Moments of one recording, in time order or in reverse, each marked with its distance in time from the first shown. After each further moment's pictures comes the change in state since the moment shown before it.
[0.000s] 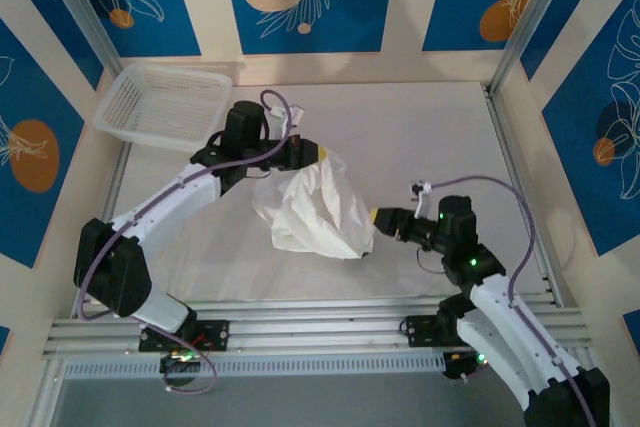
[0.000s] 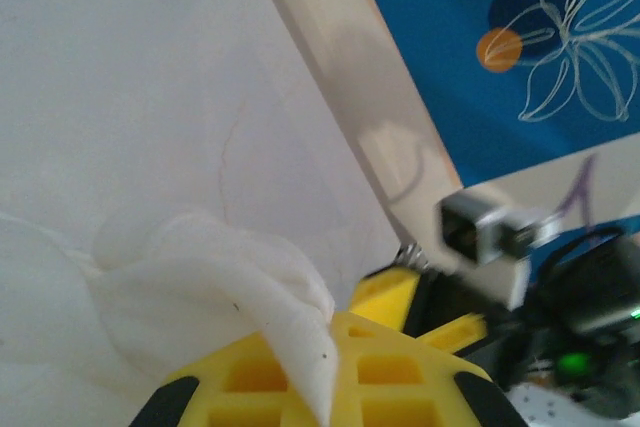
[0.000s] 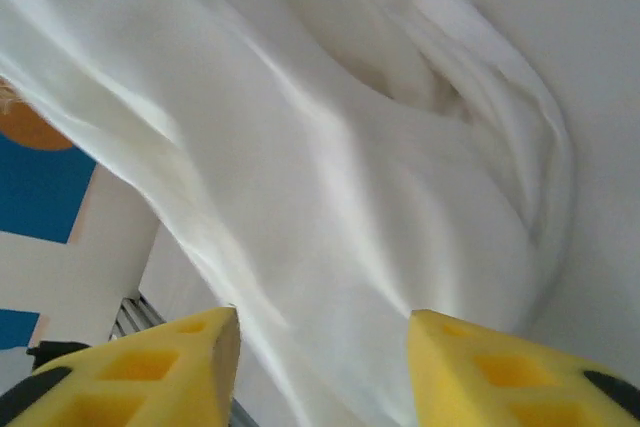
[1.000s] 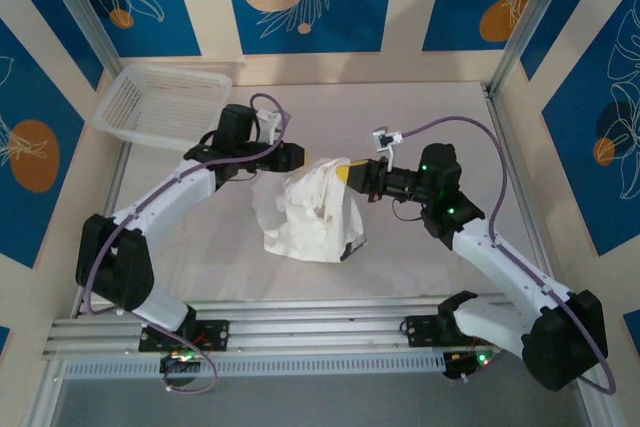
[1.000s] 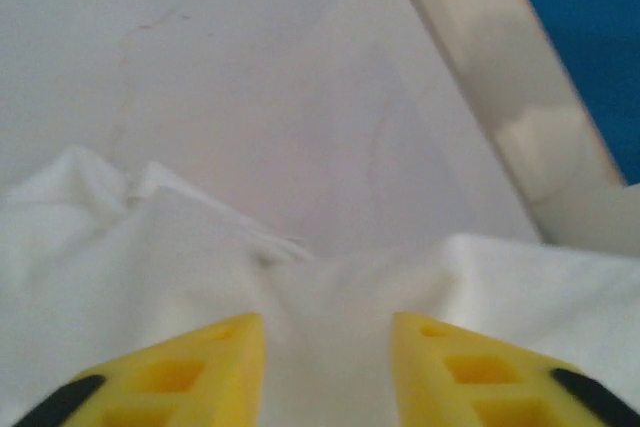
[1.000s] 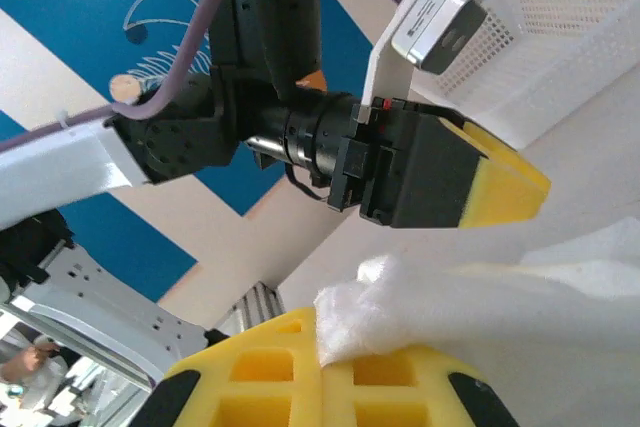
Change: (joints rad) left arm 0.113 -0.010 -0.026 -0.151 -0.160 0.267; right arm 0.095 0.364 0.306 0.407 -0.291 0.042
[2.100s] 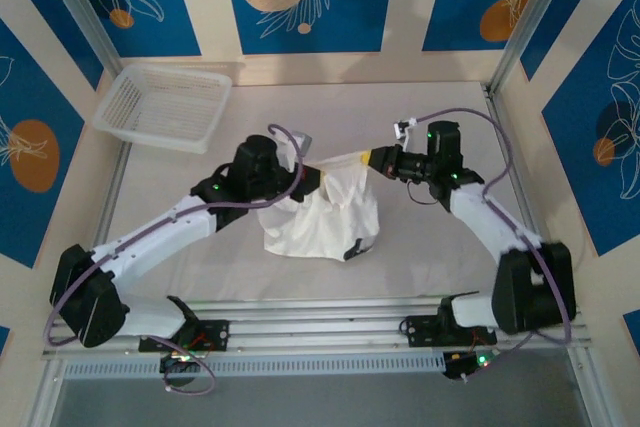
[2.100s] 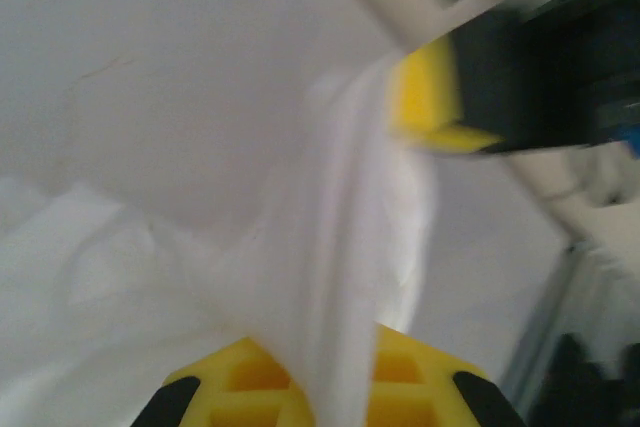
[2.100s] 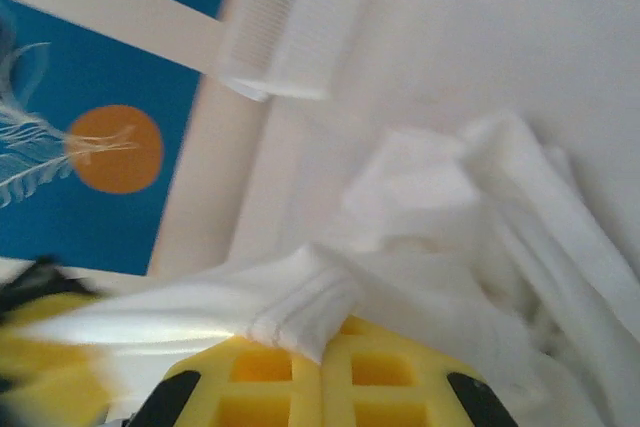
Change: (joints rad) left arm -0.283 -0.180 -0.140 0.167 -0.243 -0.088; right arm -0.248 0.332 0.136 -0.347 -0.013 -0.023
